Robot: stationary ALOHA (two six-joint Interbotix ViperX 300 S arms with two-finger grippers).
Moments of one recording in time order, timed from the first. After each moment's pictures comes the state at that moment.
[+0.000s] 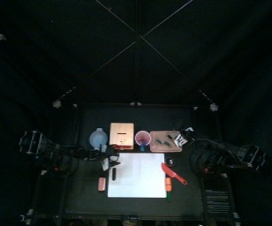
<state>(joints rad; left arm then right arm) 0.00 -0.16 1.04 -0.21 -0.25 0.00 -0.70 -0.40 1.06 -0.12 0.46 0.29</state>
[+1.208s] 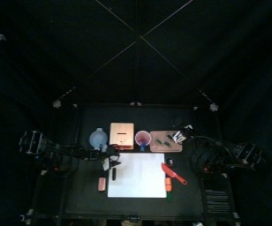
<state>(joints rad) 0.00 -0.16 1.03 -0.21 -0.25 0.00 -0.75 -0.39 1.04 -0.12 0.37 0.29</state>
